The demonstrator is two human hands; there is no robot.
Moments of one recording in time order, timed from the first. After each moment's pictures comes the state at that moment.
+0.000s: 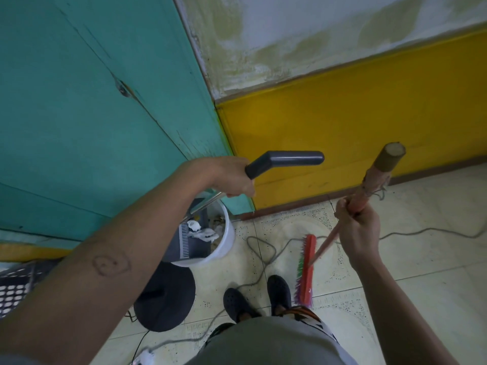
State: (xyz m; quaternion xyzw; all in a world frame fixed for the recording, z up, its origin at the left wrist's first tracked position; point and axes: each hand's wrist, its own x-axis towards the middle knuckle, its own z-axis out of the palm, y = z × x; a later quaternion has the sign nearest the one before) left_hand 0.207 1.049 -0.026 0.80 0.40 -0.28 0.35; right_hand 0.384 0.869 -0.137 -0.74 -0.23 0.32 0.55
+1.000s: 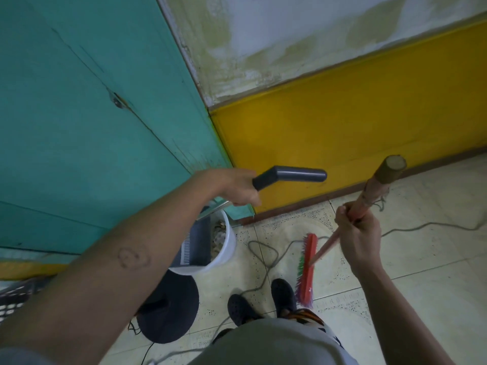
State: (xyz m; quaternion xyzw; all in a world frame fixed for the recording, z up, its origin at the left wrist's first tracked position) left_hand 0.221 1.043 -0.045 0.80 0.37 -0.32 0.36; right_hand 0.379 0.855 -0.139 -0.74 -0.23 0.32 0.55
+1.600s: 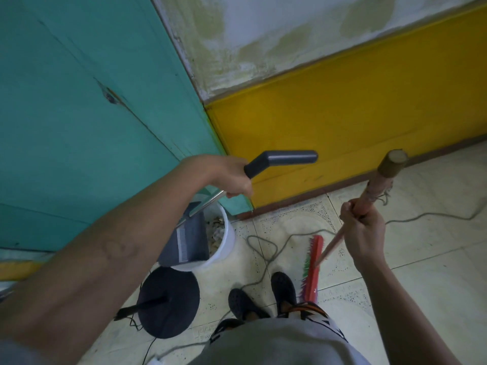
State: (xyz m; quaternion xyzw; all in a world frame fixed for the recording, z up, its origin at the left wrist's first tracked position) left_hand 0.219 1.040 -0.018 0.80 0.37 -0.33 0.33; right_hand 0.381 0.844 -0.142 -0.76 -0.19 0.30 0.55
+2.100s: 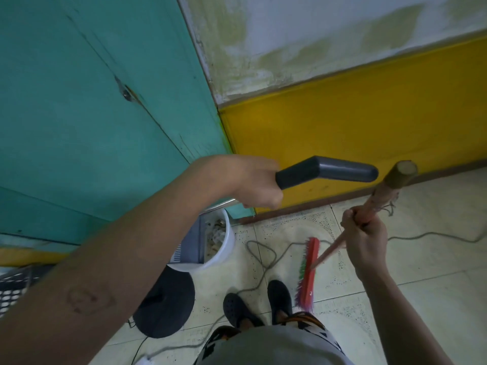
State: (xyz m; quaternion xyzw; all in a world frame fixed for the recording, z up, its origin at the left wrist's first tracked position) left_hand 0.236 1.014 0.023 0.82 0.36 -0.30 0.33; right_hand 0.382 0.857 -0.135 -0.74 -0.23 0.31 0.54
